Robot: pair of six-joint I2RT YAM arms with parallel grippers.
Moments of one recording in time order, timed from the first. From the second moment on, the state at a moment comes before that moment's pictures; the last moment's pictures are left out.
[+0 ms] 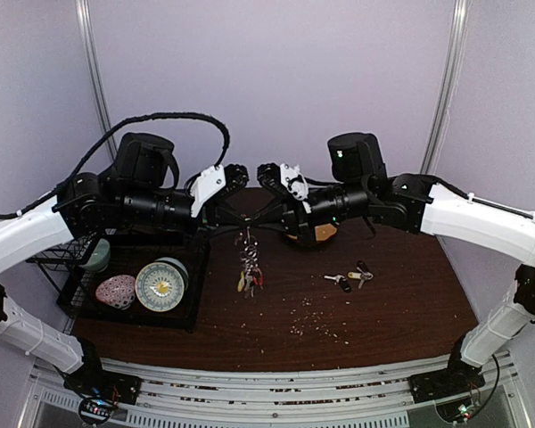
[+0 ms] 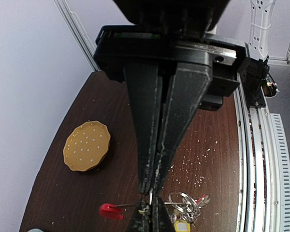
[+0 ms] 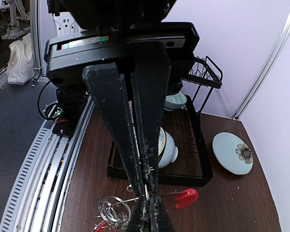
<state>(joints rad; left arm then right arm) -0.96 1.28 1.34 -0.53 0.25 0.41 0.93 1.53 1.42 -0.24 -0.54 -0.44</state>
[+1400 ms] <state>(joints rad) -0.96 1.18 0.86 0.28 0.36 0.21 0.97 1.42 0.98 0.65 -0.45 0.19</state>
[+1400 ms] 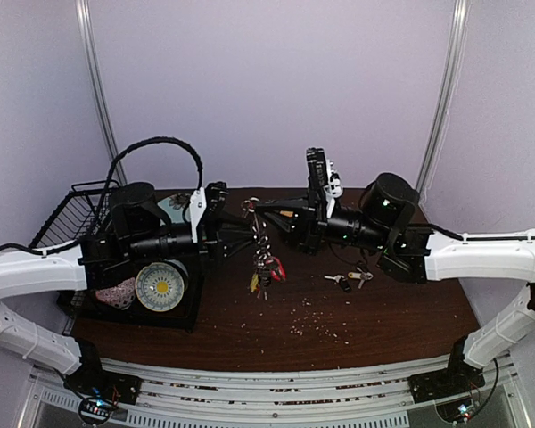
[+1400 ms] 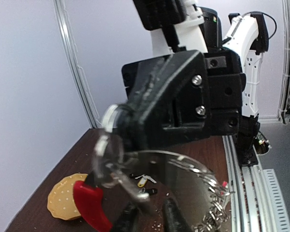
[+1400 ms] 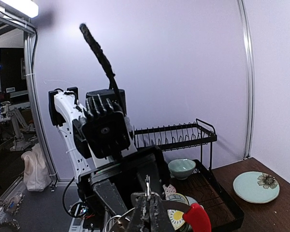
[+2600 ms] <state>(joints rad) -0.97 1.11 0.79 0.32 0.19 0.23 0.99 1.41 0.86 0.85 -0.31 0.28</state>
